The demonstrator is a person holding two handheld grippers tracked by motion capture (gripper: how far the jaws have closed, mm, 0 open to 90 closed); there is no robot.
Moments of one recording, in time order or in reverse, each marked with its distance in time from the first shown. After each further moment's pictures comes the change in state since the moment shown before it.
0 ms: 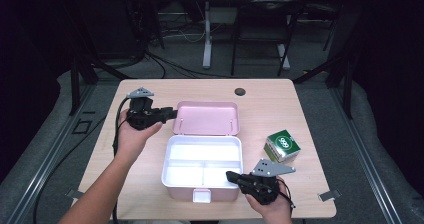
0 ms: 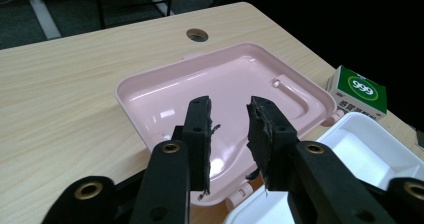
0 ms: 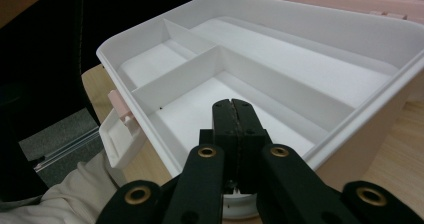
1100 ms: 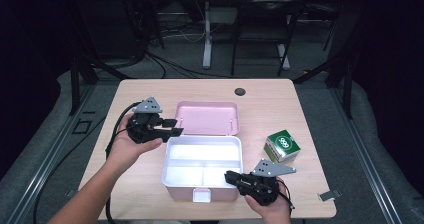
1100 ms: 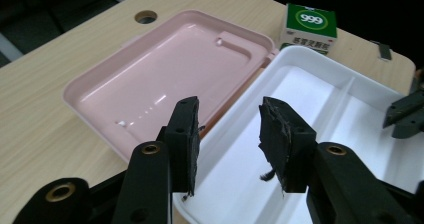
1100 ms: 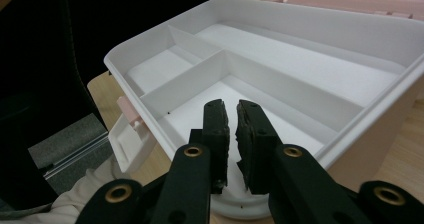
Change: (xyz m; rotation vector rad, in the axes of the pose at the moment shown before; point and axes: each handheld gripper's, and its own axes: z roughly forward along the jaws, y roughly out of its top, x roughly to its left) left arm -0.041 -0.003 -0.019 0.140 -0.128 0.271; right arm 0.002 0.001 -0.001 -0.010 0.016 0.033
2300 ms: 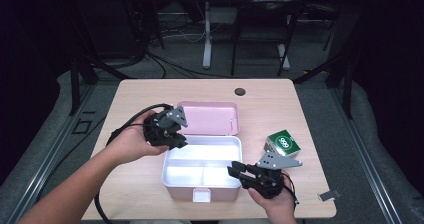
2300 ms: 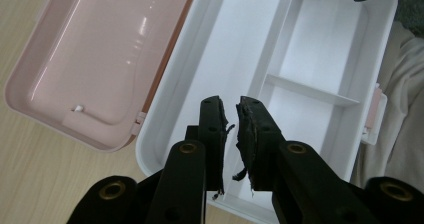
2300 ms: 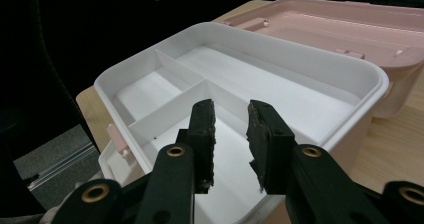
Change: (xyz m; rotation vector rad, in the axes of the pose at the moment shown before) left arm -0.037 0.040 0.014 0.433 -0.088 0.339; right arm -0.004 0.020 -0.010 -0.023 -0.047 -0.004
